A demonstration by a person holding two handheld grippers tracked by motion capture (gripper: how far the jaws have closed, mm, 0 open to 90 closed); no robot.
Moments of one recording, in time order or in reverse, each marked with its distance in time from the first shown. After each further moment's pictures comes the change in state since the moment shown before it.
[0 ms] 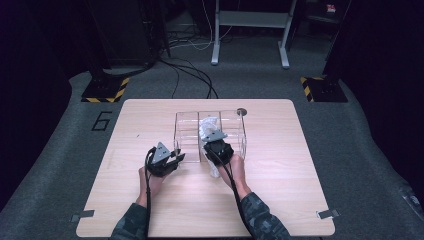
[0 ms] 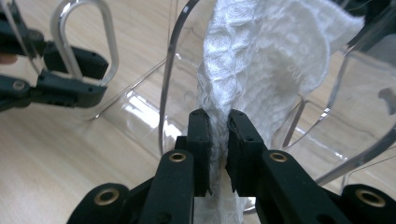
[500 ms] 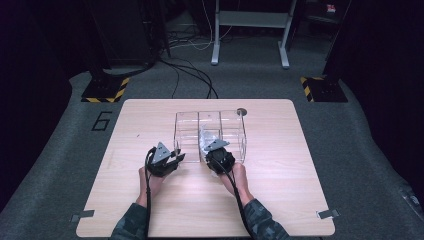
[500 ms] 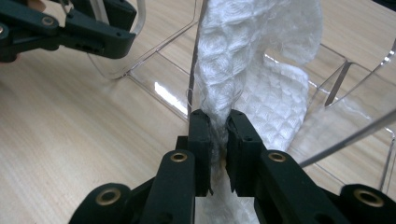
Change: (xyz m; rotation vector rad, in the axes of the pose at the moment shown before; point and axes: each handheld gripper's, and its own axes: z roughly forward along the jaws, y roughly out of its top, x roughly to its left) left arm 0.000 0.000 0.000 0.005 -0.004 0.000; right arm 0.005 -0.025 0.000 0.034 0.085 0.005
